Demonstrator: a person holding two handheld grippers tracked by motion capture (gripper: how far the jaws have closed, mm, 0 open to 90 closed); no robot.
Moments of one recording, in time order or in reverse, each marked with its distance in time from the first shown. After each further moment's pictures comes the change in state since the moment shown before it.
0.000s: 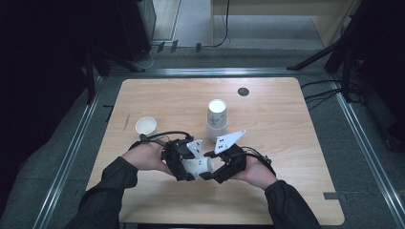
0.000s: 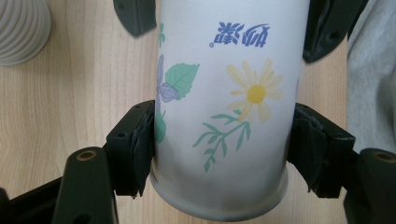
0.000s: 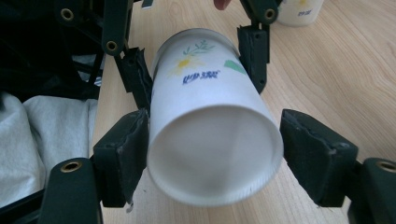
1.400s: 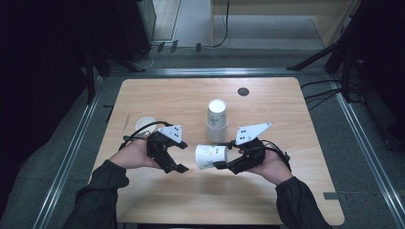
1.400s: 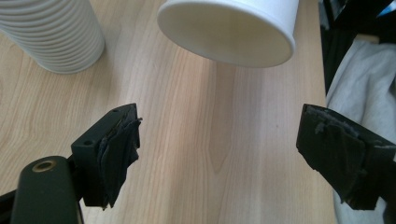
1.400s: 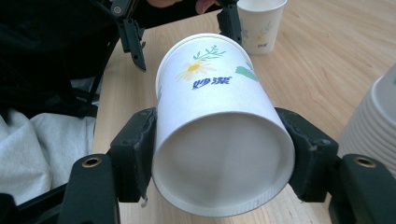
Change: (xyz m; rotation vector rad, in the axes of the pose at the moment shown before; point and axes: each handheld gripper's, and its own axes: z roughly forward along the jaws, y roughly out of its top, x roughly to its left) left arm 0.017 -0.046 -0.029 -0.320 -0.019 -0.144; right arm -0.008 -0.003 -0.056 -0.120 -0.056 0.005
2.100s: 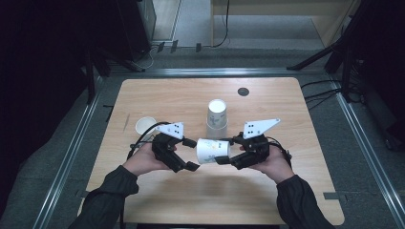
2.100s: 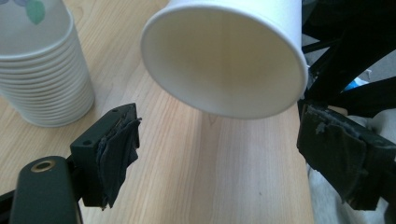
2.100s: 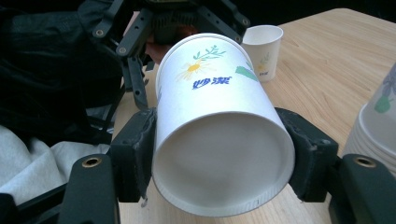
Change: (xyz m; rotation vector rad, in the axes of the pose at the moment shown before) left arm -0.004 0.004 0.015 -0.240 -0.049 -0.077; right arm -0.005 0.004 -0.011 -0.116 0.050 0.042
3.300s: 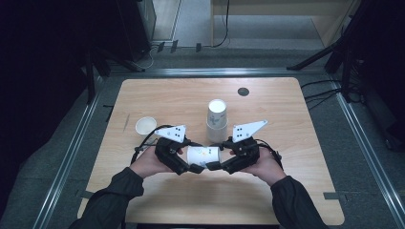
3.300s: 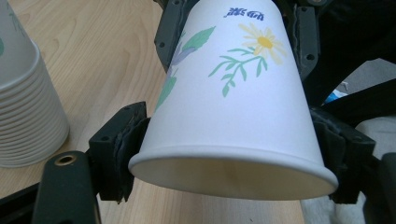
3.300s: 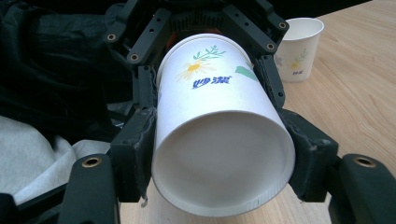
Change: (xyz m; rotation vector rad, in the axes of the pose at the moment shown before) left arm -0.004 -0.004 0.007 -0.104 -0.071 0.057; right arm 0.005 0.001 0.025 0.025 0.095 0.006
